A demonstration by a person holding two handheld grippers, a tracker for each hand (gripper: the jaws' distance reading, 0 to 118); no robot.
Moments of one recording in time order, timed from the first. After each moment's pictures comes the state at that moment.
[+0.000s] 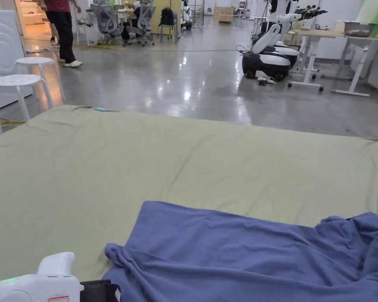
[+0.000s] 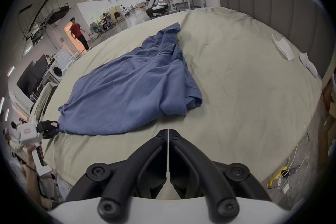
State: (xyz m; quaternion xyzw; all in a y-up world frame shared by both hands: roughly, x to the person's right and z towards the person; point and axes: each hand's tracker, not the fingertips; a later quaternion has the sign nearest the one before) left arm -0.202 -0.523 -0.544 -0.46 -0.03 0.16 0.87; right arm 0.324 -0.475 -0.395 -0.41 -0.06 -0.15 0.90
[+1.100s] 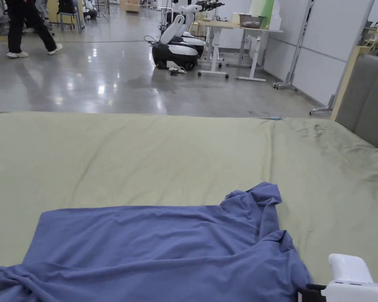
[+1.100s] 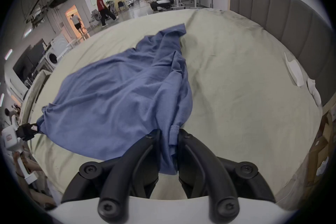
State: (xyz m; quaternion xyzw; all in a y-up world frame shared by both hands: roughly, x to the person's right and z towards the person) left arm -0.187 -0.469 -0.497 -0.39 -0.09 0.19 0.89; right arm 0.359 -0.481 -0.465 -0.43 -0.05 -0.11 0.89
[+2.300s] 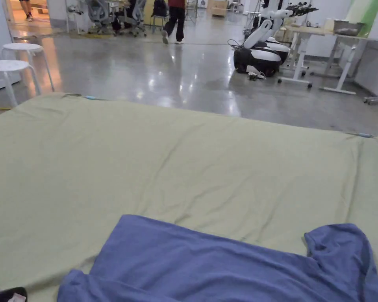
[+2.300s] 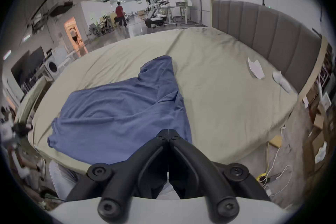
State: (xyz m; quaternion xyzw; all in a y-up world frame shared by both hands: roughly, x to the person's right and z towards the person) left arm -0.230 -0.412 -0.393 -0.36 -0.06 0.20 0.91; right arm 0.338 -0.407 -0.312 -0.37 -0.10 -0.07 0.92
